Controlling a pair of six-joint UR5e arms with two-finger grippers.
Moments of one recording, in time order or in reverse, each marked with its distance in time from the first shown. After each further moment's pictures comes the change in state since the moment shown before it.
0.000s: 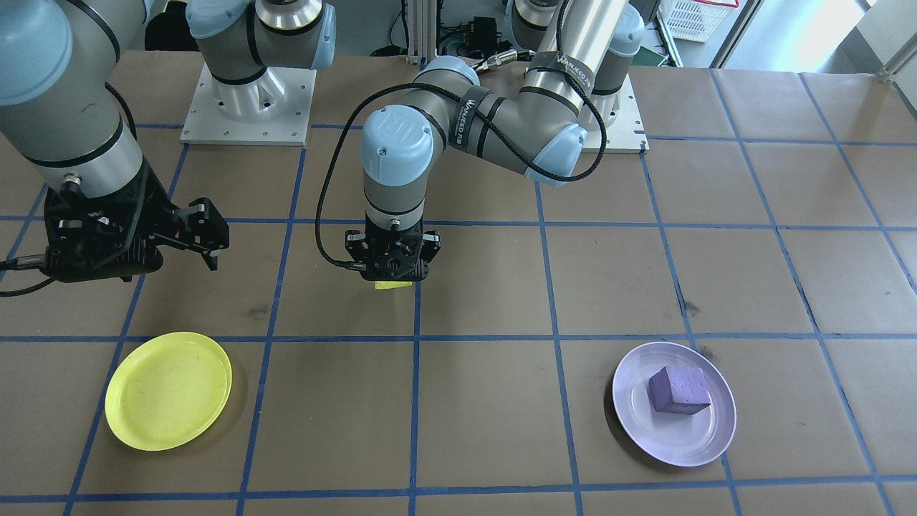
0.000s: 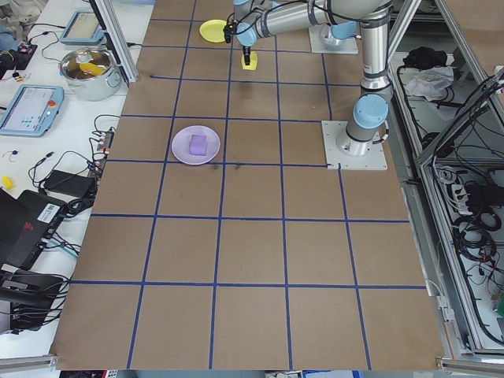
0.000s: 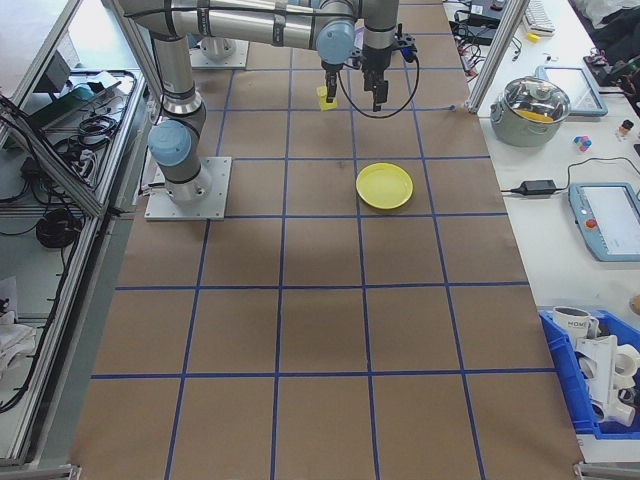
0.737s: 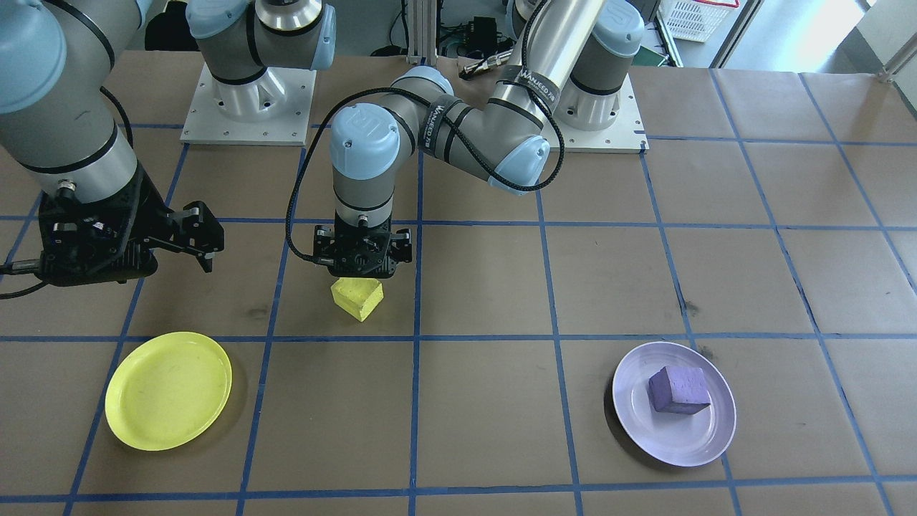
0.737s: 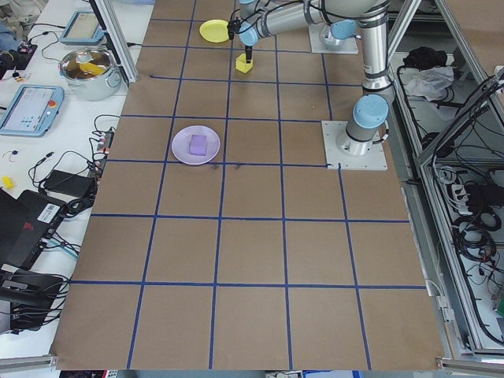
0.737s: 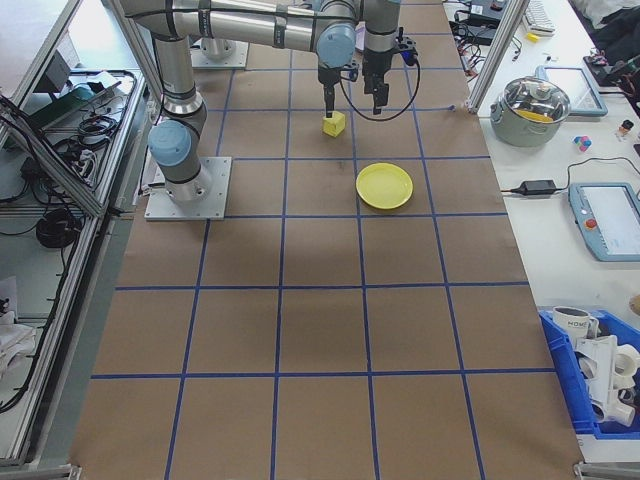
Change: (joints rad) left arm -0.068 -0.050 0.005 0.125 -0.002 -0.064; right arm -0.008 0.007 0.000 0.004 -0.009 -0.006
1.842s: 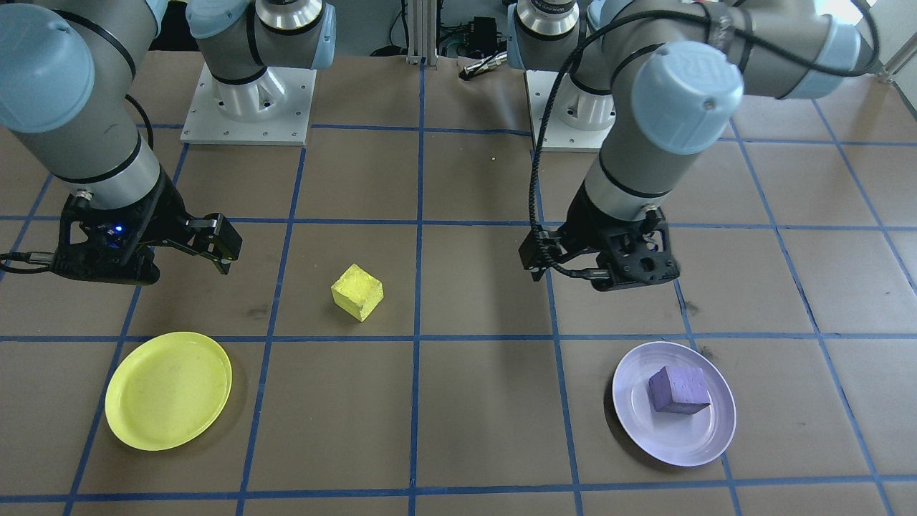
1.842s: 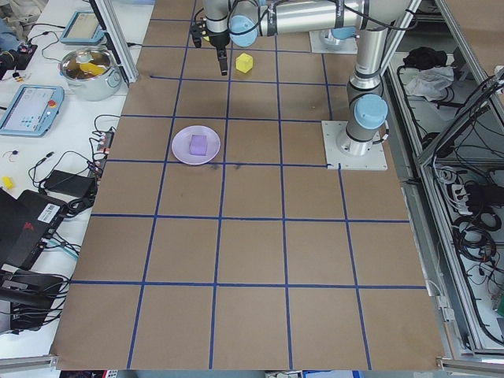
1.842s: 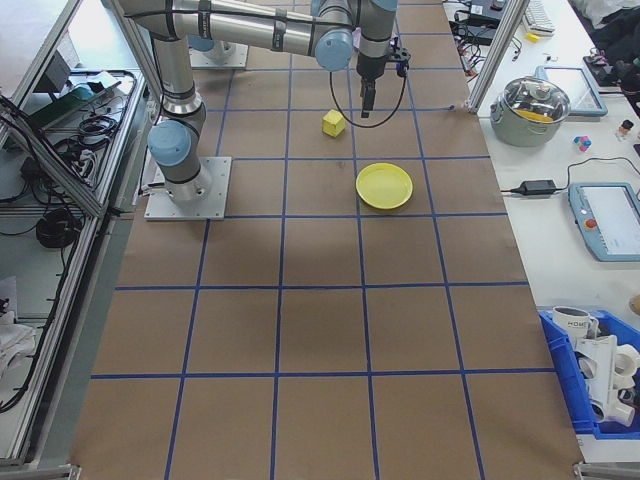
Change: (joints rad) left arm 0.496 0.259 0.150 -0.497 0.035 0.350; right arm 0.012 -0.005 0.050 0.015 0.013 0.276
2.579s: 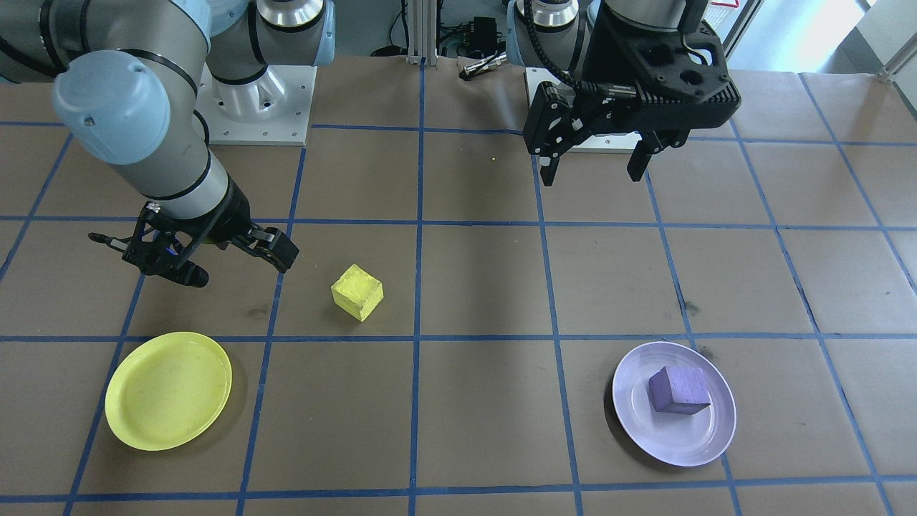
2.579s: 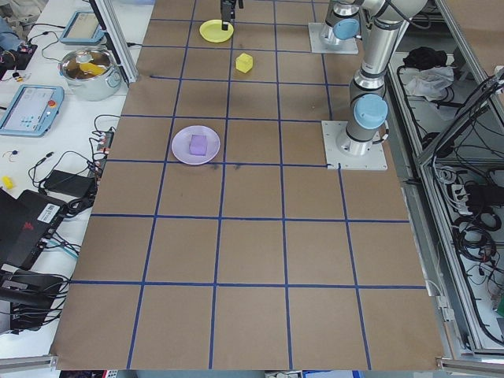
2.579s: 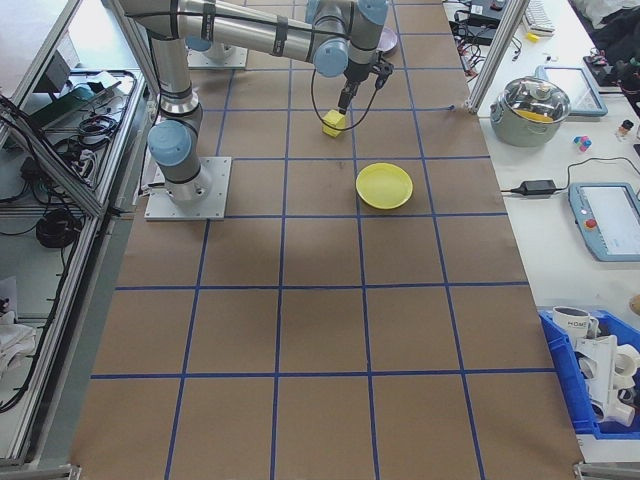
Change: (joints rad) left arm -0.078 0.099 0.260 -0.195 0.065 0.006; right arm 0.069 0.004 0.092 0.003 0.103 0.406
